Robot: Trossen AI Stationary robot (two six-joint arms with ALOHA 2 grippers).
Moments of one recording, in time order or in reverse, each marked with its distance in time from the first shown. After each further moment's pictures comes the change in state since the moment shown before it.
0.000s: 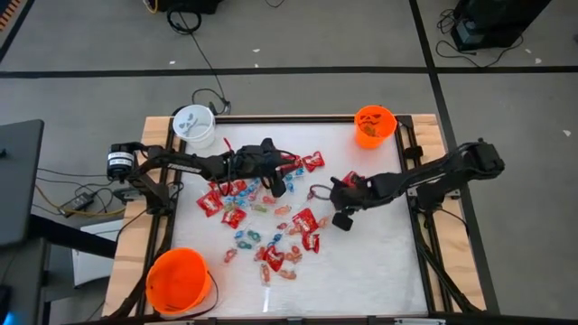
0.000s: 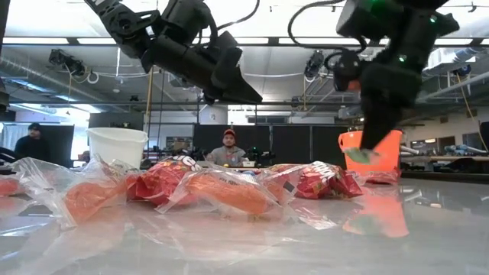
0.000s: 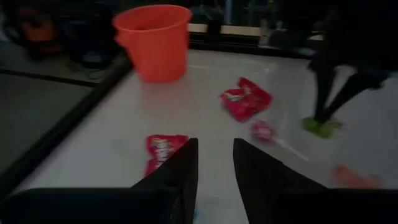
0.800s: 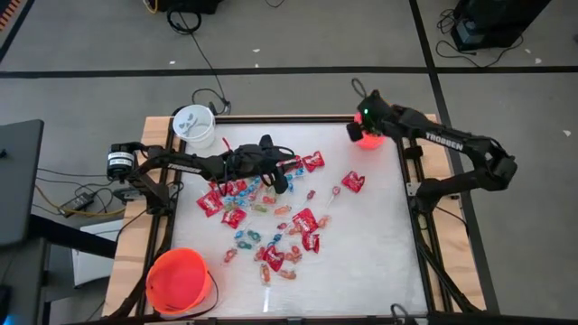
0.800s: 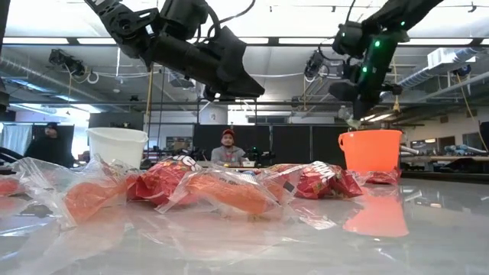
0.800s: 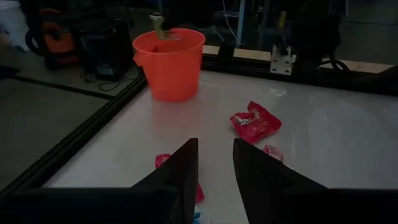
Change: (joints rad) left arm -0.001 0.000 0.000 0.079 -0.033 -0.035; right arm -0.858 -0.109 0.197 -0.136 0.236 -0.237
